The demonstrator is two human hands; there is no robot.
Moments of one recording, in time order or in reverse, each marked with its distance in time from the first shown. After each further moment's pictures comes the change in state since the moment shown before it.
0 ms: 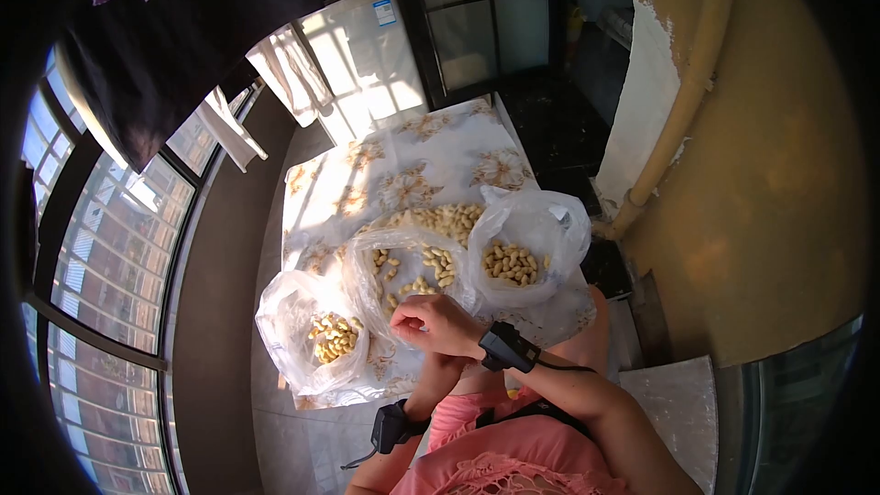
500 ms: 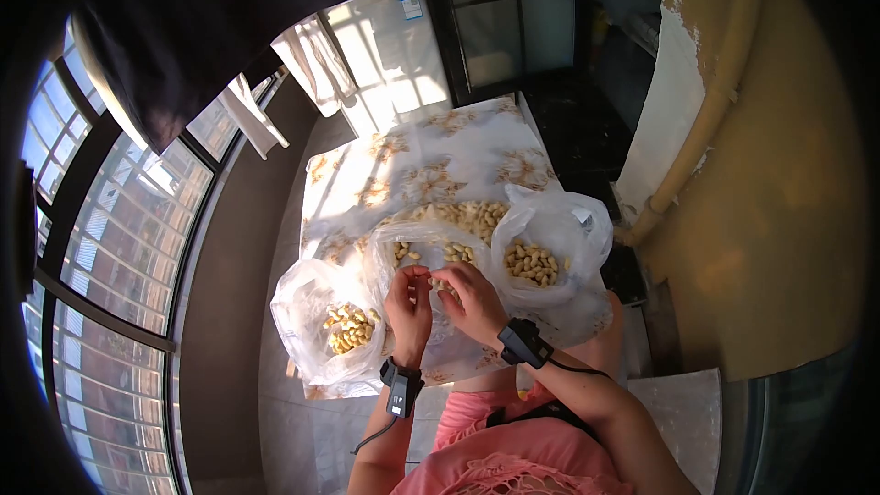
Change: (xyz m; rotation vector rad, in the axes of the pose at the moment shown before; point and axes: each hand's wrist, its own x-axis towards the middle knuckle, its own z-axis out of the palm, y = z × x) left_hand 0.072 0.062 -0.050 0.346 0.477 0.179; right_hand -0.006 0.024 -0.004 -0.203 0.293 0.042
